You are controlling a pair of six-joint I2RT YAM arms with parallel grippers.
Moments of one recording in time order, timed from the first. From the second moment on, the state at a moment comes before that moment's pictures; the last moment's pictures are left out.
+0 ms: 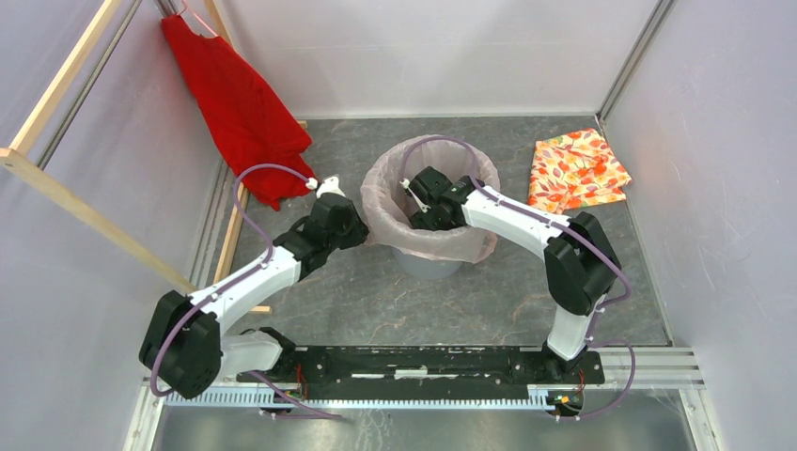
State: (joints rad) left arm -0.56 1.22 0.72 -0.17 -0.18 -0.69; right arm 0.74 1.81 1.39 -0.84 0.21 0.05
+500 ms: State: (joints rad) left arm -0.56 1.22 0.79 -0.24 -0.17 -0.69; right arm 0.75 1.81 1.40 -0.84 0.23 0.06
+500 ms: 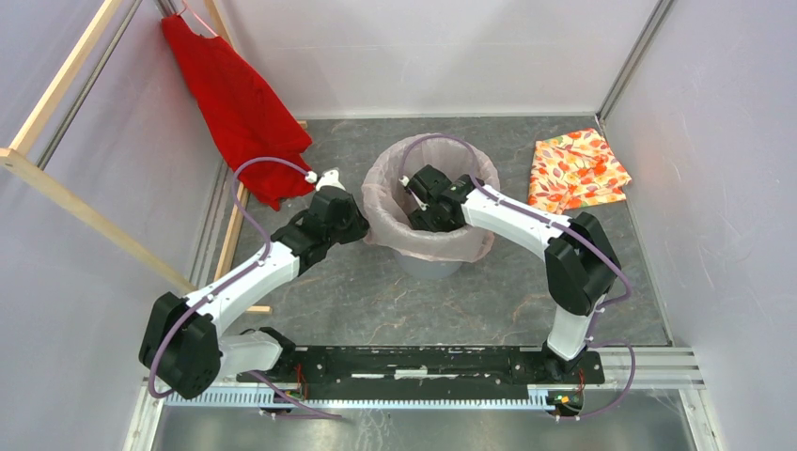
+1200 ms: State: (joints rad) left arm -0.56 1.22 0.79 -0.25 -0.16 -0.66; right arm 0.75 1.77 1.41 -0.82 0.22 0.06
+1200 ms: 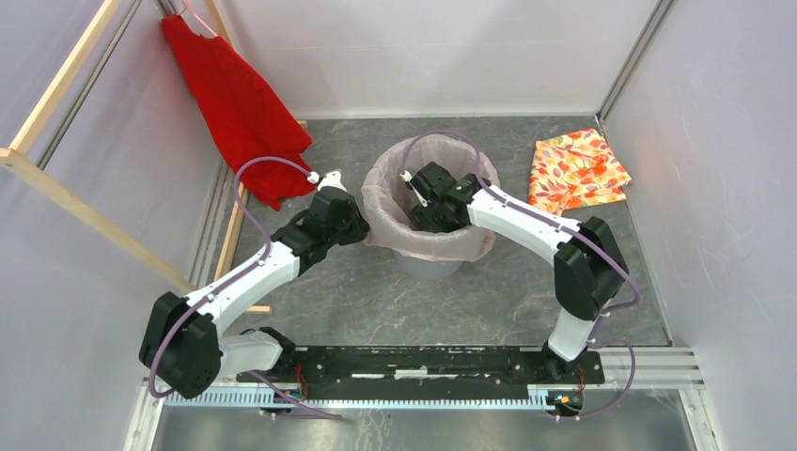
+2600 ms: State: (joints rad) left arm -0.56 1.22 0.79 -0.25 -0.15 -0.66; right arm 0.78 1.71 1.51 -0.85 0.25 0.08
